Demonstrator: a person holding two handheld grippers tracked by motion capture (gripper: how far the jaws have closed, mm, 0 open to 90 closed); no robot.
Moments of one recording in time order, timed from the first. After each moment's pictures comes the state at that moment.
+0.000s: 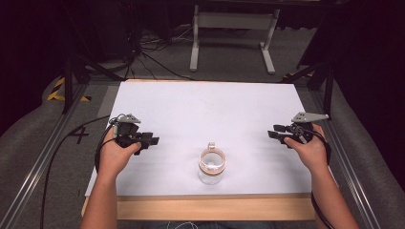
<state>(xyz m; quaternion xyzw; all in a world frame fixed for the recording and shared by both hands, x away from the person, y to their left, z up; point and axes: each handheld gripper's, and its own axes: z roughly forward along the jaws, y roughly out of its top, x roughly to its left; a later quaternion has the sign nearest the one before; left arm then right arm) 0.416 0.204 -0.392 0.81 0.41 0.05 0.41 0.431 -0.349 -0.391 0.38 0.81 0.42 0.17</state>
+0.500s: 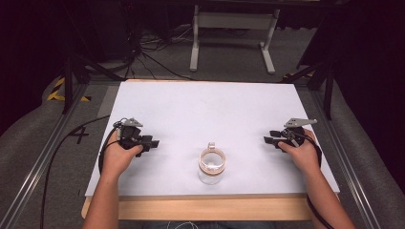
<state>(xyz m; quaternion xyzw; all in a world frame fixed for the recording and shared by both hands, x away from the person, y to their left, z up) 0.429 0.206 -0.423 0.82 0.42 0.05 0.40 0.448 -0.352 -0.437 0.39 0.82 0.40 0.16</state>
